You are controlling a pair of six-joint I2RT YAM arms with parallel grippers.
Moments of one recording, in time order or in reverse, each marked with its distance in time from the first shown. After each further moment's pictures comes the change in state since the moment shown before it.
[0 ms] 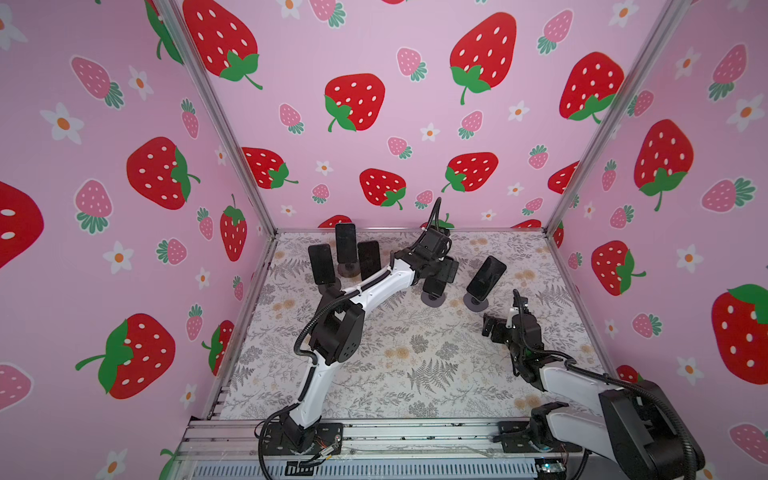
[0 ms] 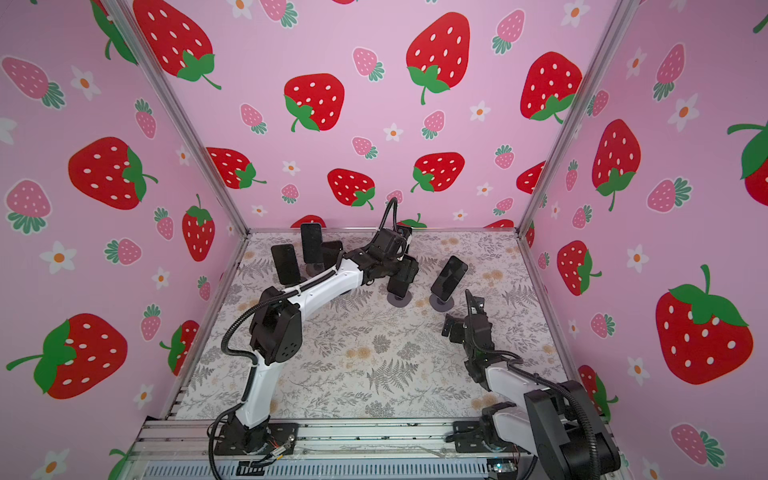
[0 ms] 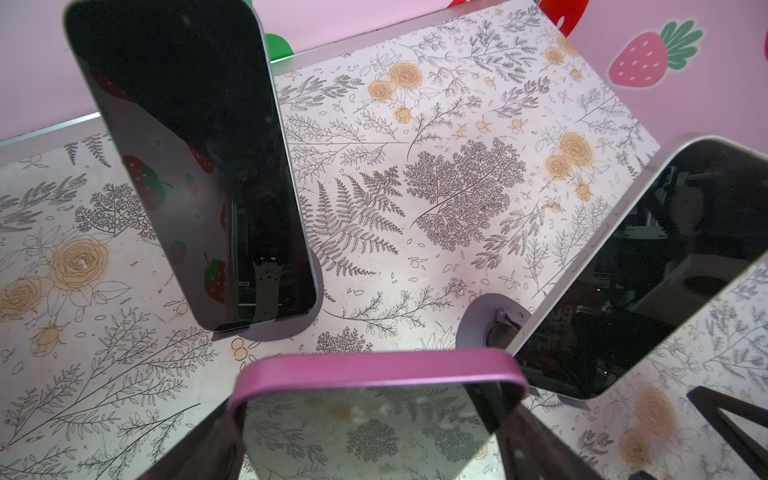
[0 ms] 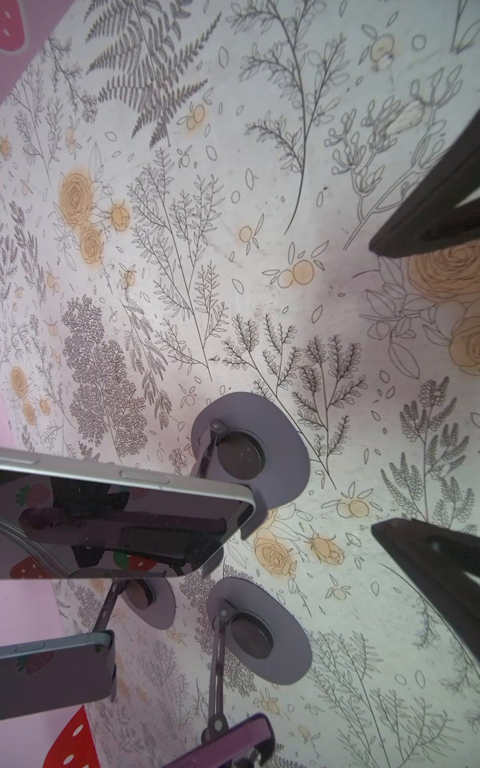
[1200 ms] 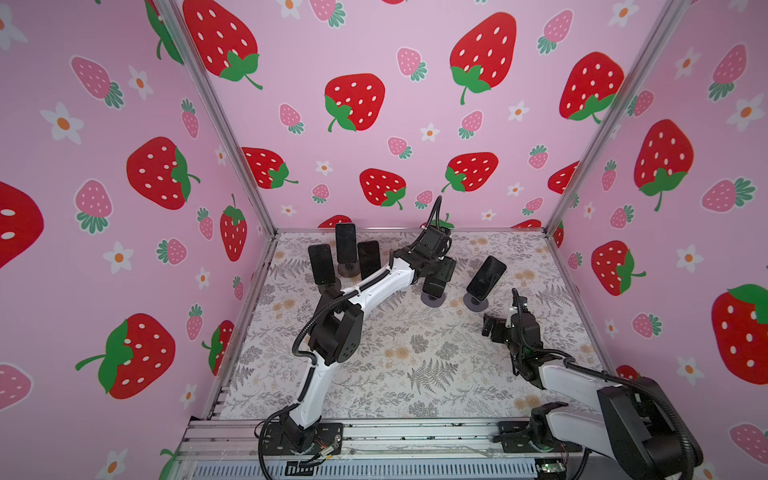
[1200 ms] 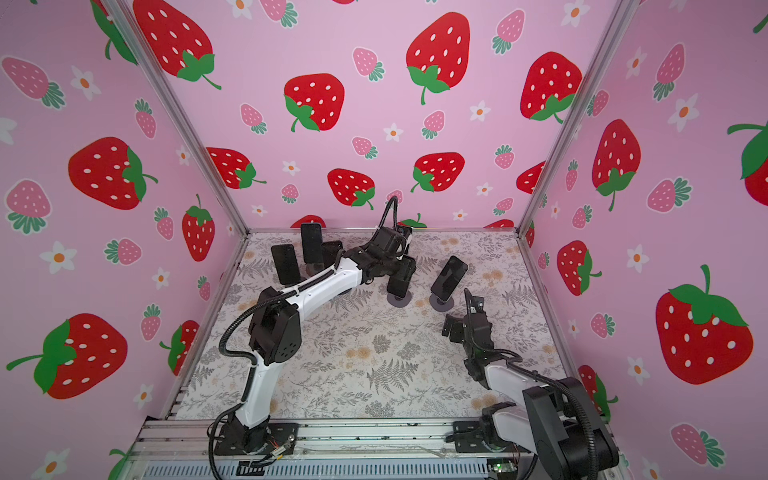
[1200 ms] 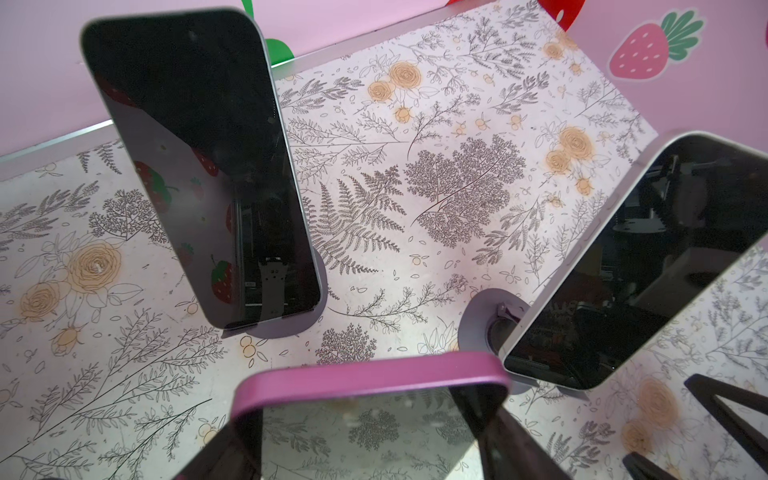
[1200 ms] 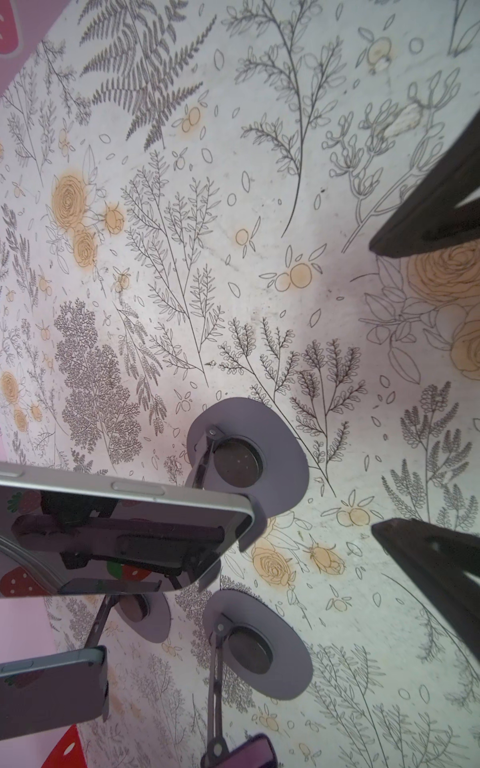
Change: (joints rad) left arm 0.000 -0.014 0.017 -0.045 -0.006 0.038; right arm 0.000 0.023 0.015 -0.016 0.012 0.001
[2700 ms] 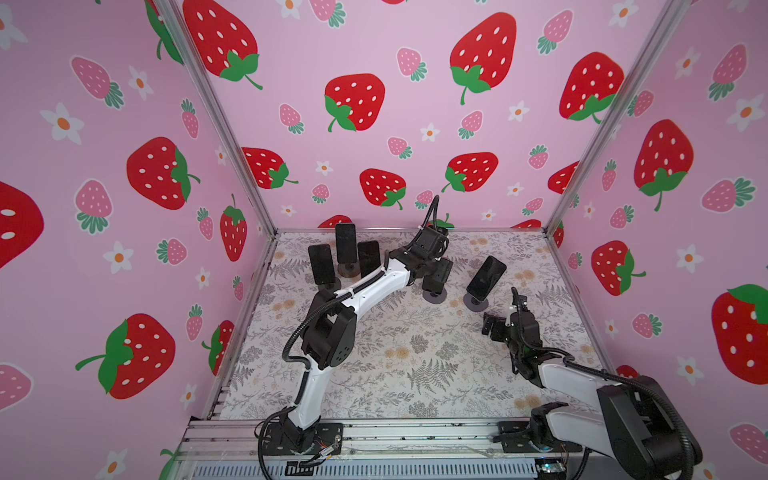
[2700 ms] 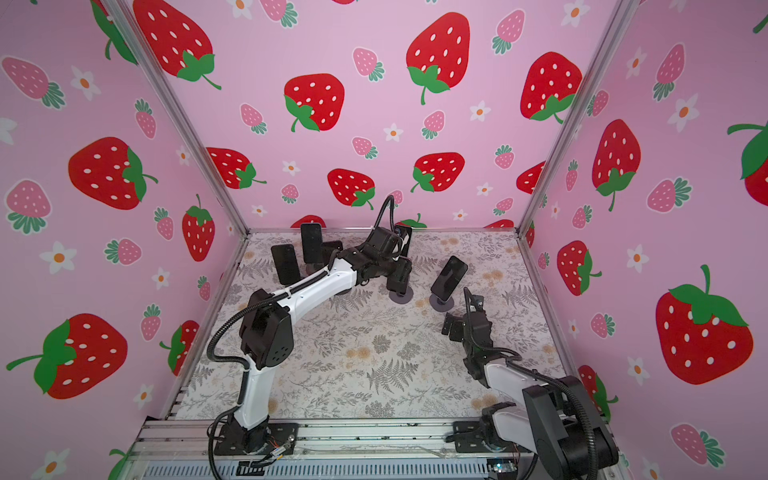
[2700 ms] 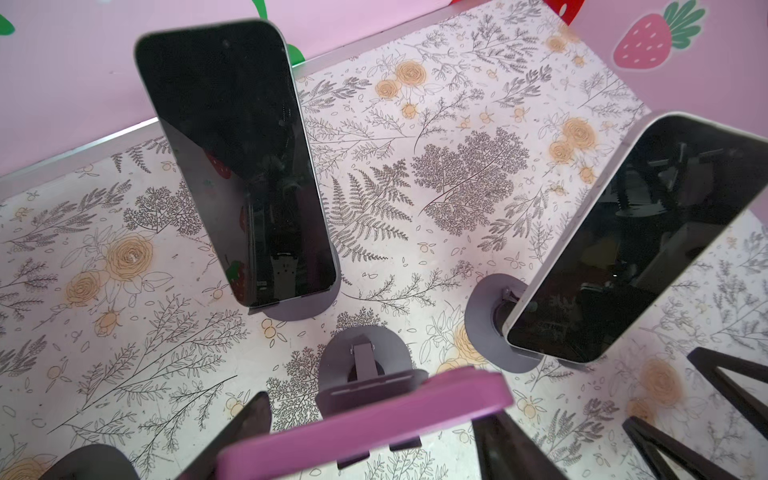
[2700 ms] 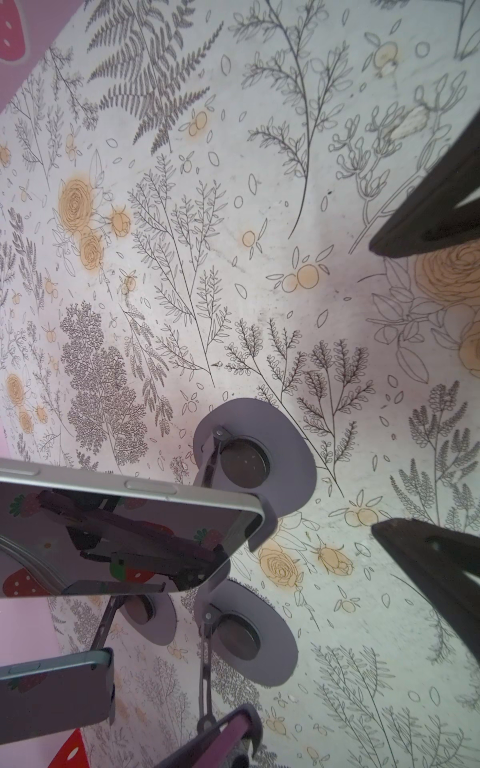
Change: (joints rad) left arm 0.000 -0.065 -0.070 0.011 -0.014 0.018; right arm 0.004 0.003 0.010 -0.003 0.011 0.002
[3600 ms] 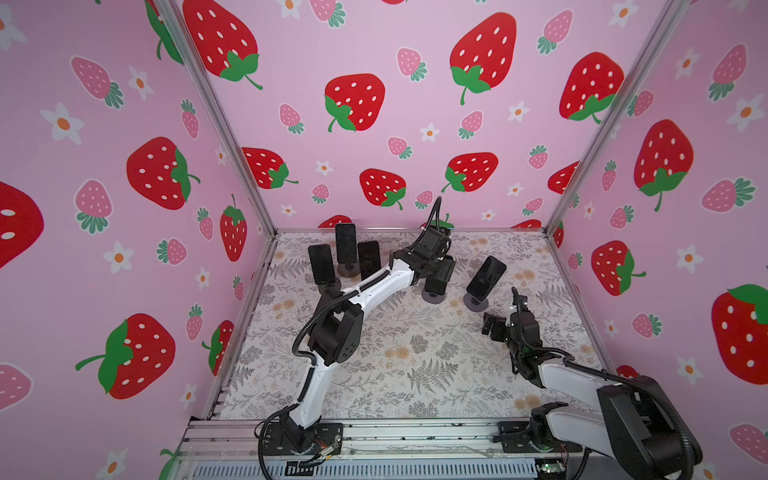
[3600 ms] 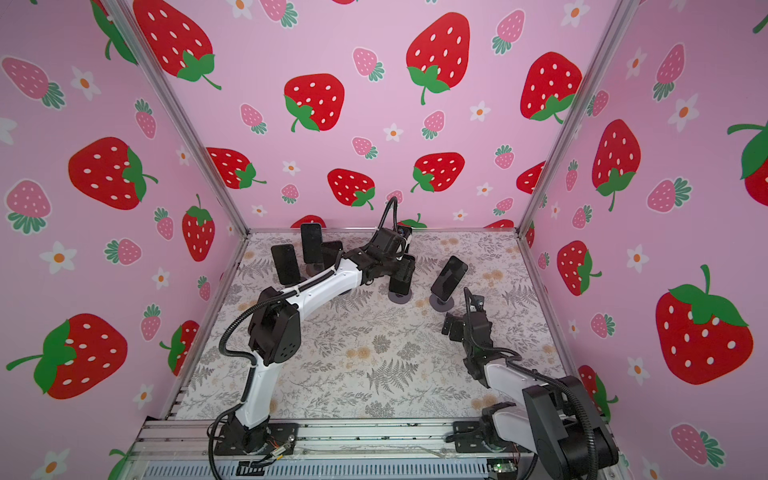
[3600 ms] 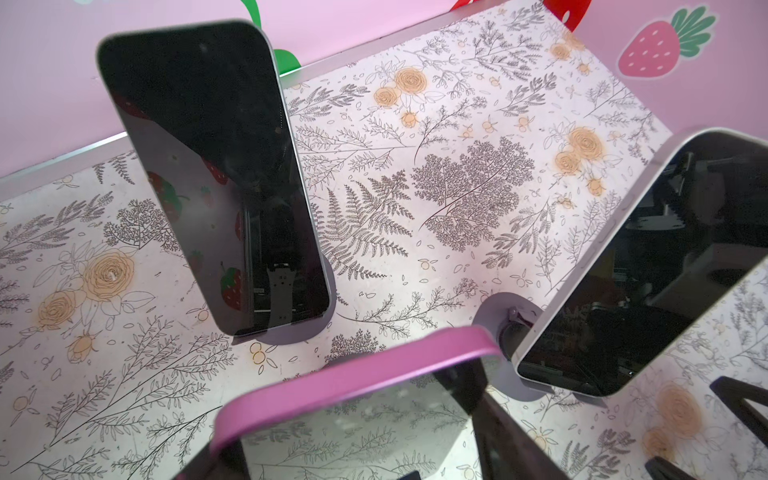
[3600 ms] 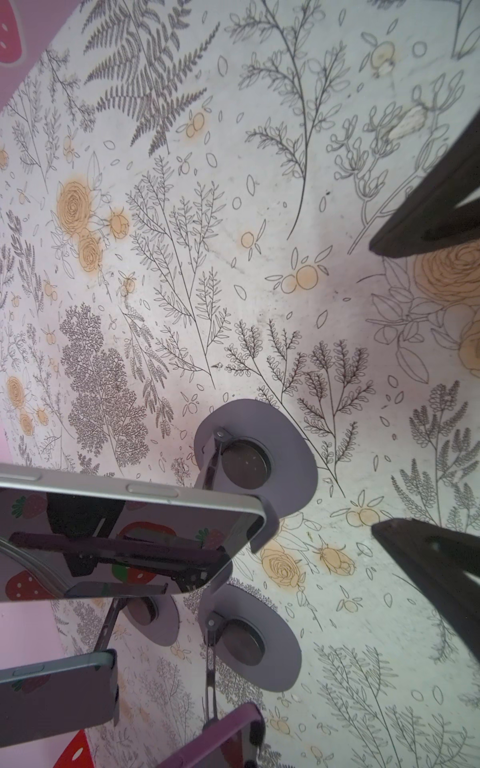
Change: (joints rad) left arm 0.000 0.072 0.048 0.034 -0.002 0.000; right arm 0.000 0.000 0.000 0.000 0.003 0.010
